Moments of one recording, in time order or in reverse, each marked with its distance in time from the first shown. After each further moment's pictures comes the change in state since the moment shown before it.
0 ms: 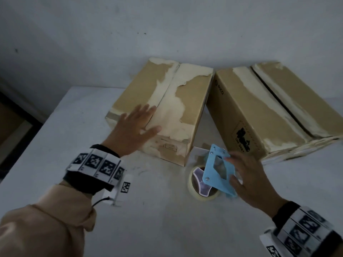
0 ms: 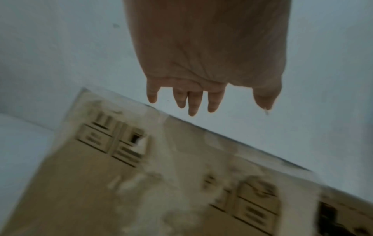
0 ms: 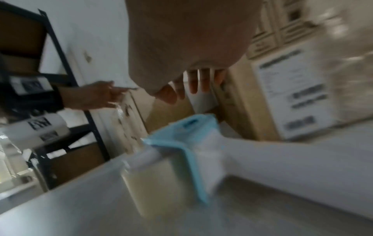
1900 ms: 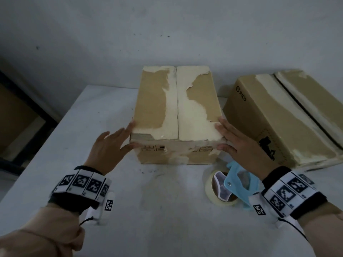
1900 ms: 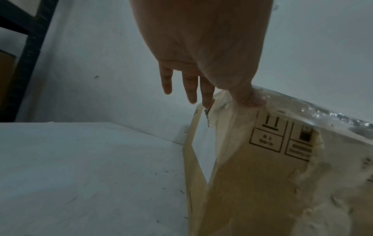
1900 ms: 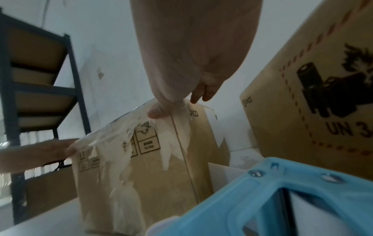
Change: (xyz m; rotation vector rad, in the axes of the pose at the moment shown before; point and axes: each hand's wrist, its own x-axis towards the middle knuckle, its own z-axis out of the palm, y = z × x) left_hand -0.051 -0.101 0.005 0.188 0.114 -0.009; right_hand 0.111 -0.045 -0.002 0.079 -0.167 -0.020
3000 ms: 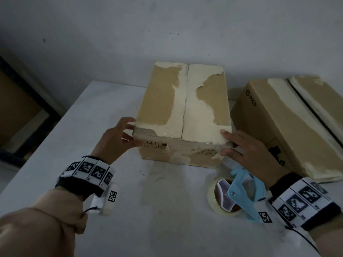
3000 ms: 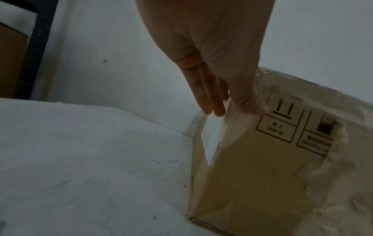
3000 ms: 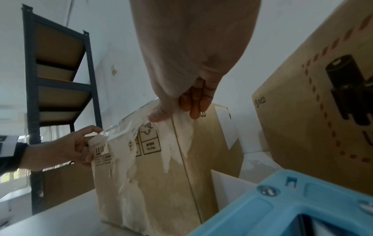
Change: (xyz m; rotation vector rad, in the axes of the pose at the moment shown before) left_hand 0.023 0.003 -0.001 -0.591 0.159 -0.217; right_hand 0.008 0.002 -0.006 0.034 0.019 -0.109
